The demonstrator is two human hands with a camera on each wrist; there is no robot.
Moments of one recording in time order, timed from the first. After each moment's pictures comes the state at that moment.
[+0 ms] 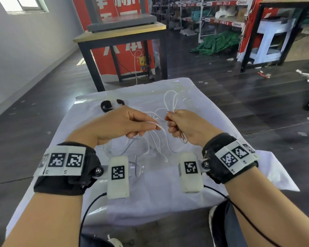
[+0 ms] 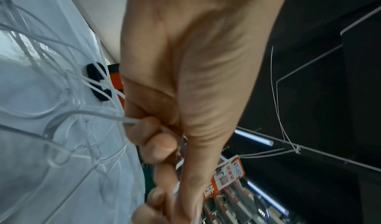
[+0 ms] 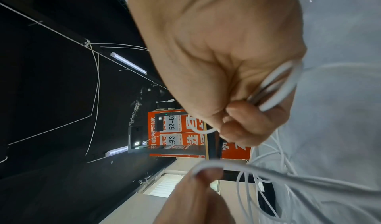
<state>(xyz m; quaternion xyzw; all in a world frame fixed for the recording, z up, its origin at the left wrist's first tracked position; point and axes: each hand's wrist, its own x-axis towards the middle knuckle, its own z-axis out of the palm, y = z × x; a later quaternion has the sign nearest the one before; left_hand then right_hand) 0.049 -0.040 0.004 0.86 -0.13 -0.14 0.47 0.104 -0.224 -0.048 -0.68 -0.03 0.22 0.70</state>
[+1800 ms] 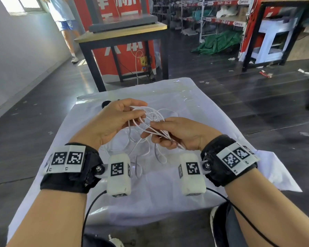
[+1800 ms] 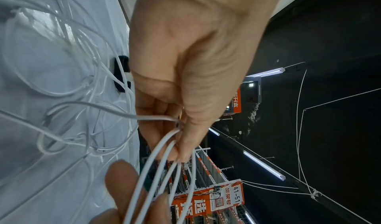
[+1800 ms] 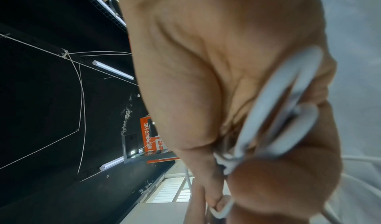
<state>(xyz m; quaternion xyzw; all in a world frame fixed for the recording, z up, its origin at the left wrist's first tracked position) 0.067 -0.030 -0.012 0.79 -0.01 -0.03 0.61 0.088 -0.220 -0.041 -0.65 -0.19 0.39 0.63</state>
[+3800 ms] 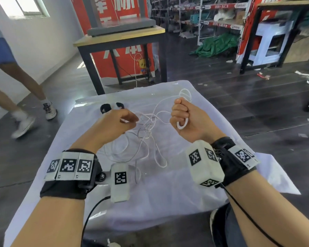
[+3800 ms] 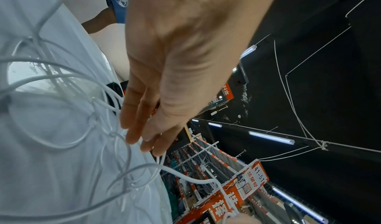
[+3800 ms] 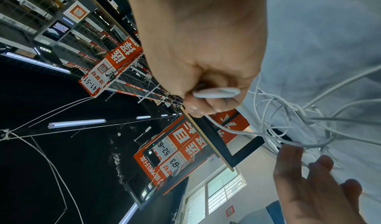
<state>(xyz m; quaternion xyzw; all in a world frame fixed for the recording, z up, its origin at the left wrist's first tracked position) 0.075 -0.015 -0.028 0.94 -0.01 0.03 0.34 0.113 -0.236 -0.041 -0.26 0.00 0.29 0.92</state>
